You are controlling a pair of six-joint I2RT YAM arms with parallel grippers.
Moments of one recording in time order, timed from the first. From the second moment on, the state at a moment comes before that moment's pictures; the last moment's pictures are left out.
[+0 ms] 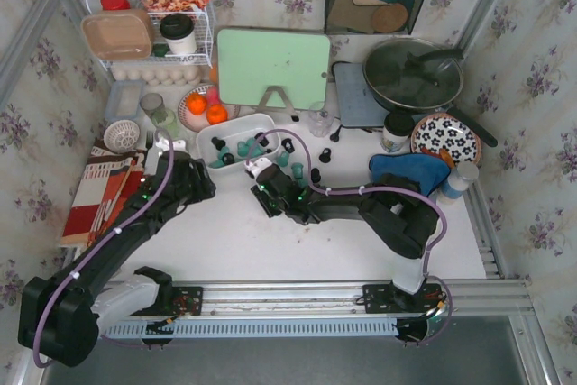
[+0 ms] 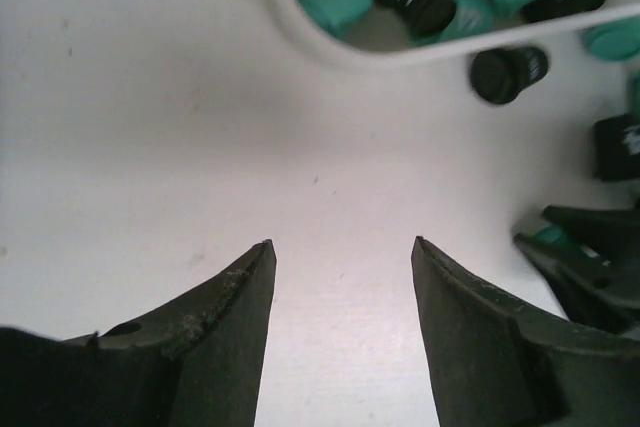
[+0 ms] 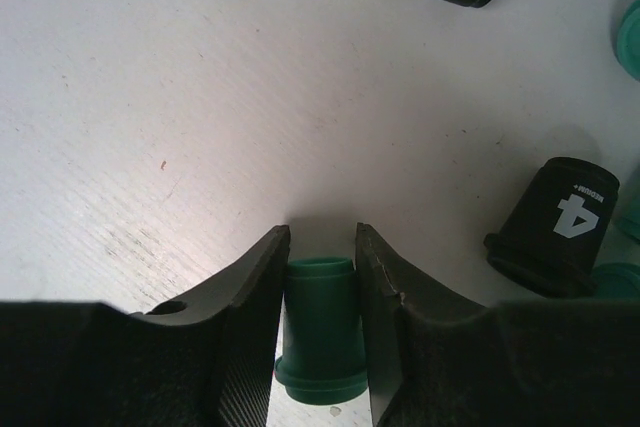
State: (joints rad) left arm -0.37 1.04 0.67 -0.36 -0.11 -0.49; right arm 0.97 1.85 0.97 0.10 0.17 0.17
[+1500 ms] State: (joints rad) left arm -0.37 0.95 0.59 -0.38 -0.01 -0.51; right arm 0.76 2.20 1.61 0.12 0.24 0.17
